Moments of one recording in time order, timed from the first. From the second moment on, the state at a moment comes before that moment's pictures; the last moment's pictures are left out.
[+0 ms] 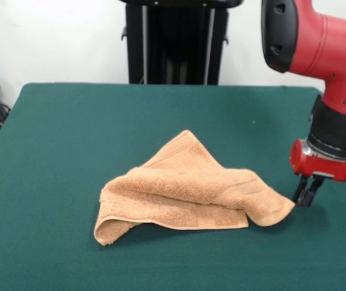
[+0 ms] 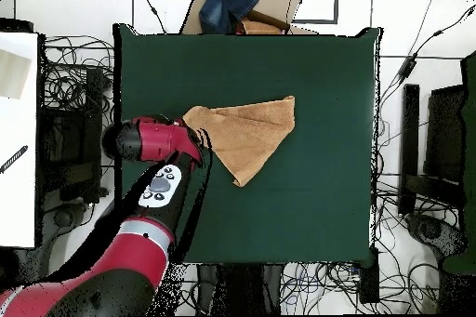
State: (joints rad) arm 0.34 -0.20 -0.33 1.34 0.38 0.33 1.73
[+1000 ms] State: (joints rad) arm 0.36 -0.20 -0.33 1.34 0.39 0.33 1.73
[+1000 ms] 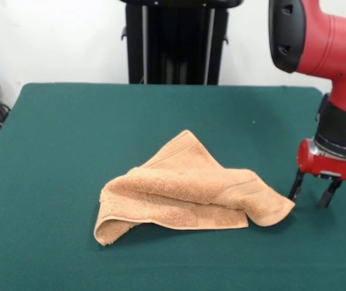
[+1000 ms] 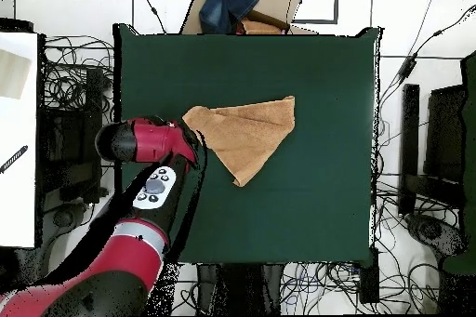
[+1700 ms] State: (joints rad) arm 0.35 -0.20 -0.33 1.34 0.39 0.34 1.73
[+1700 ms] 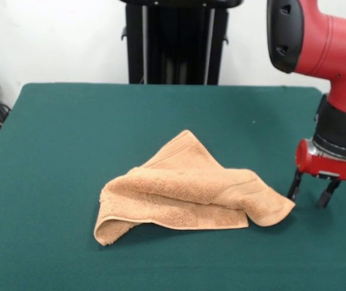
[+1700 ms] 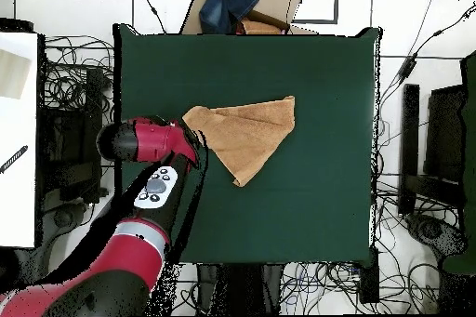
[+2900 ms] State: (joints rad) arm 0.35 -0.22 -0.33 1.32 0.39 0.40 1.73
